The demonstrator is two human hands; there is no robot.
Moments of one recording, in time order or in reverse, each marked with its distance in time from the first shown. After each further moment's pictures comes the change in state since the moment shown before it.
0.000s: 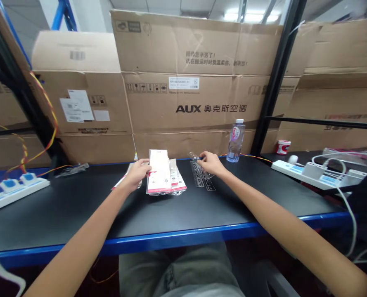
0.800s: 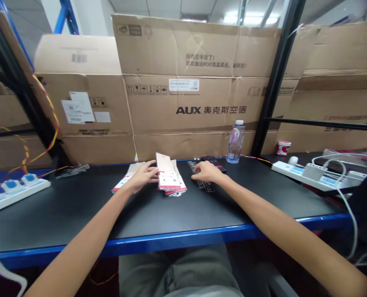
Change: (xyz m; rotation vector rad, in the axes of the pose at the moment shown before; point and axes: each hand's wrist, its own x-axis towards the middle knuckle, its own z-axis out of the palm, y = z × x) left_hand -0.005 -0.007 0.008 -0.070 -0.200 -0.015; right_hand -0.016 -0.013 0.010 -0.396 -0.258 -0.110
